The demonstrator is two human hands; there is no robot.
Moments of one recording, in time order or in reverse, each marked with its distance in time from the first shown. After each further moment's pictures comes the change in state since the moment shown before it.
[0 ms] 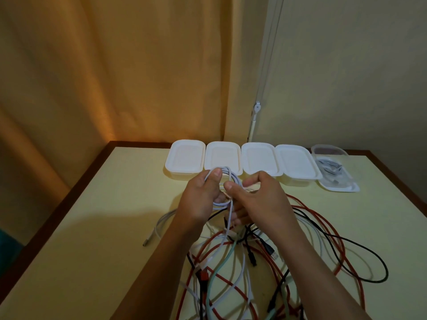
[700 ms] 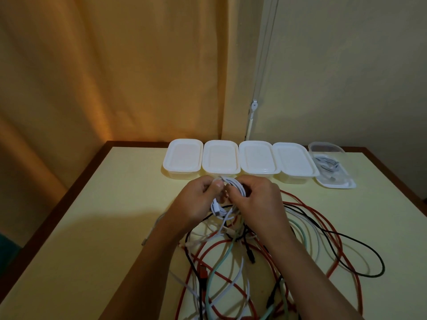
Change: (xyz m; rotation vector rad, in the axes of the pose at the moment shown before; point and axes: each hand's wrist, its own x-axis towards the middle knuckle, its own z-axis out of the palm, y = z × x) left_hand -0.002 0.003 -0.017 0.369 -0.146 -0.017; right_hand 0.019 0.030 0.006 -0.353 0.130 -0.444
